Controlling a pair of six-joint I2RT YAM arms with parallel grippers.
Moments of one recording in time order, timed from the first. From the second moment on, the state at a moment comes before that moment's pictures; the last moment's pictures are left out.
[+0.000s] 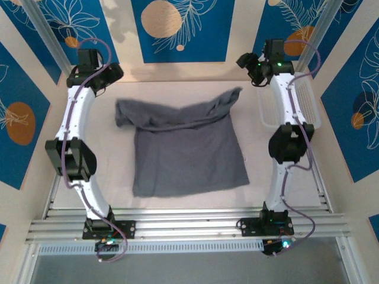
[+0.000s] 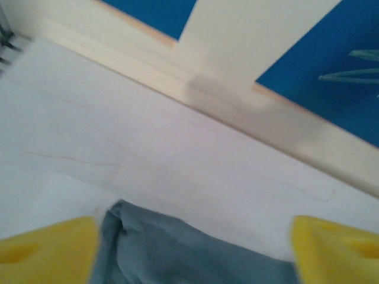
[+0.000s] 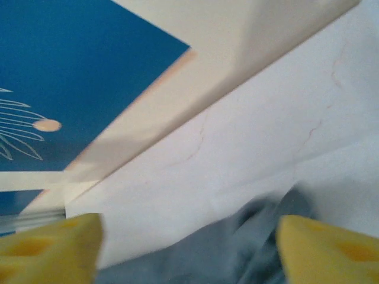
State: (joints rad) left arm 0.03 1.91 1.97 -0.71 0.07 -0.46; right arm 0.00 2.20 2.36 -0.88 -0.33 0.74
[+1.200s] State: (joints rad) left arm -0.89 1.28 0.96 -0.49 0.41 0.45; right arm 0.30 1.40 0.72 -0.83 -0.26 1.14
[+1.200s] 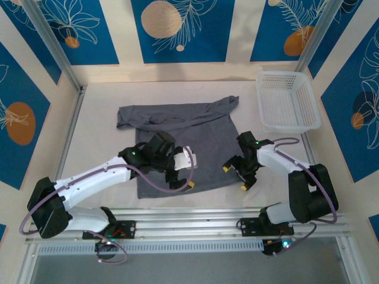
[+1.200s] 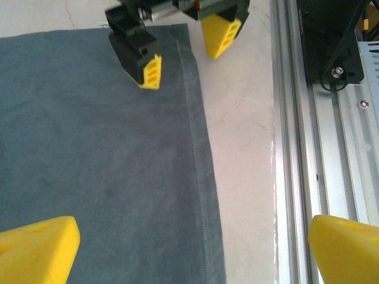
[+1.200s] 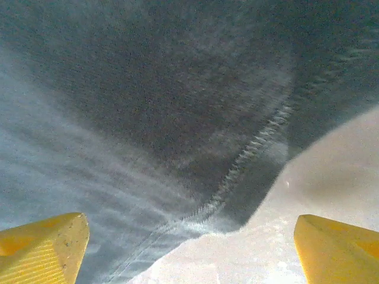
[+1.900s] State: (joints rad) left arm -0.89 1.28 0.92 -0.40 0.43 0.42; right arm 0.32 1.33 0.69 -0.72 -0.26 1.15
